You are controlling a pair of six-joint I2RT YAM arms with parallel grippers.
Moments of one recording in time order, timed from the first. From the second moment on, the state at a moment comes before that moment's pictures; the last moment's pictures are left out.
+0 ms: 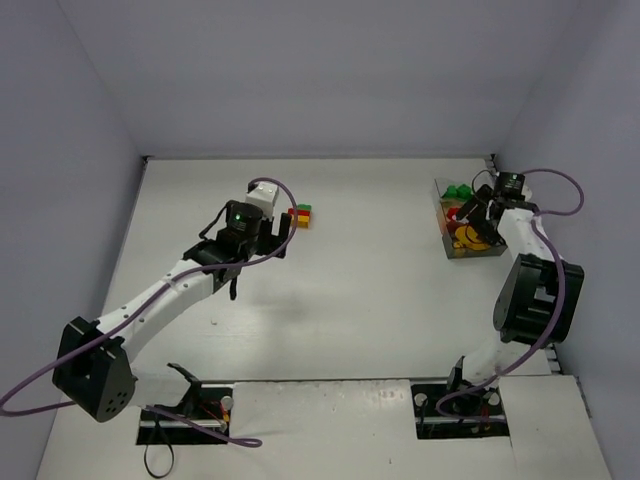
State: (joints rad) left arm -0.56 1.27 0.97 -0.25 -0.26 -0.13; right arm -0.26 1.70 1.20 -0.44 -0.01 0.55
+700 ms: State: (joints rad) left arm -0.55 2.01 1.63 -0.42 -0.29 -0.36; right arm -0.19 1.19 1.06 -0.44 -0.29 0.44
